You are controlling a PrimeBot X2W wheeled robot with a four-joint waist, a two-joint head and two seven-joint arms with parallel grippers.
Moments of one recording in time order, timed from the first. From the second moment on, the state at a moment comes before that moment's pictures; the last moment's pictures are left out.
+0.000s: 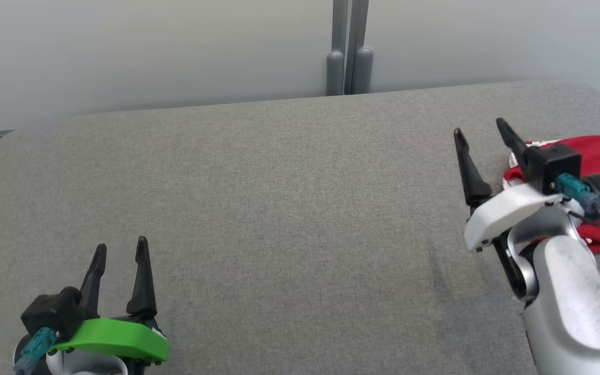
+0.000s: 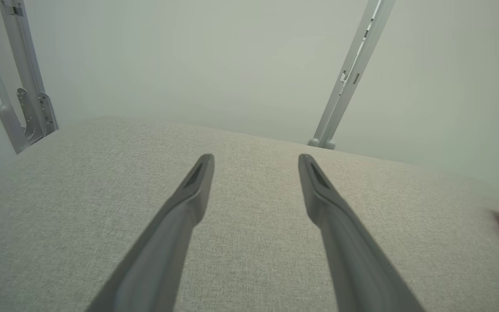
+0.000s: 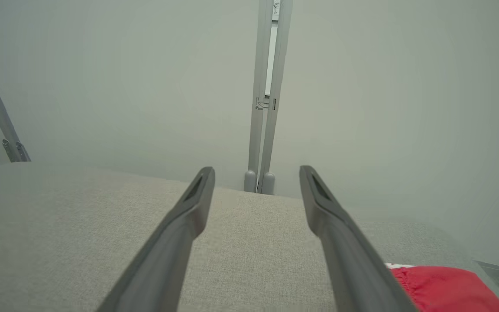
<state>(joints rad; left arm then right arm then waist) -0.06 0.37 -0.38 0.07 -0.70 0.22 -0.26 -0.41 -0.13 0.04 0.24 0.08 0.13 -0.01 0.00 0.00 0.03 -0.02</state>
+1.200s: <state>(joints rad) 0.02 0.34 -0.36 0.07 -0.64 0.20 -0.26 -0.04 -0.05 0.03 0.02 0.12 0.13 -0.05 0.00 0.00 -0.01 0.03</state>
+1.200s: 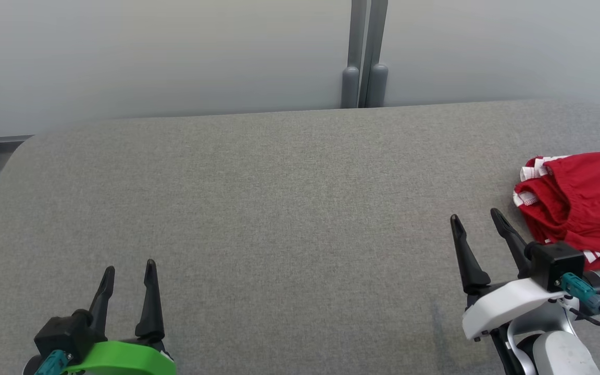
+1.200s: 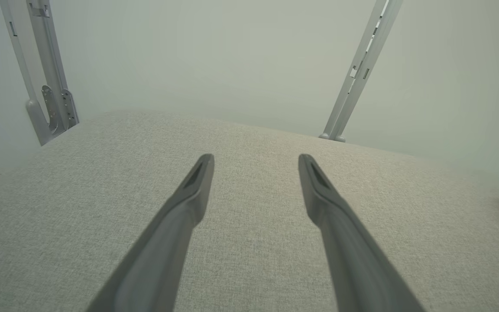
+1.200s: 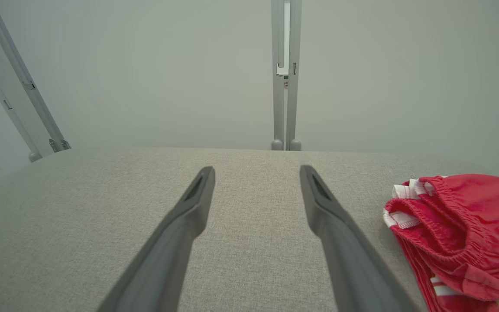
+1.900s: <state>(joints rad) 0.00 0.33 -0.35 0.09 -0.63 0.18 -0.26 -0.04 -0.05 0.03 0.06 0.13 0.13 -0.06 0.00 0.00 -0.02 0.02</state>
